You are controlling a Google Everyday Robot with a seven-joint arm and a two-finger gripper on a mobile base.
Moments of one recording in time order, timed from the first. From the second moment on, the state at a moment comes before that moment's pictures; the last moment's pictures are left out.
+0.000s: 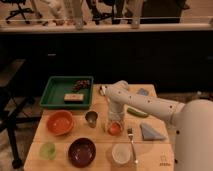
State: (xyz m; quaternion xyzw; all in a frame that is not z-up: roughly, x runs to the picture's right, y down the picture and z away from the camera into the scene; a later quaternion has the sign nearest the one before) arm 0.056 0.230 0.830 -0.32 -0.36 -0.61 0.63
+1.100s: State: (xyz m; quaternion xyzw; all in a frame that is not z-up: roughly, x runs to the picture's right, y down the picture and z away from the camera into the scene) arm 0.076 0.204 0.788 -0.32 -0.32 -0.61 0.65
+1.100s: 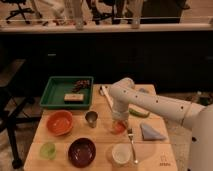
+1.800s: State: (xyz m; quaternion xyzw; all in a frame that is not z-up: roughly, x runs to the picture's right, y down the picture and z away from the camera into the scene) arm 0.013 0.179 0.745 -0.32 -0.27 -0.65 0.63
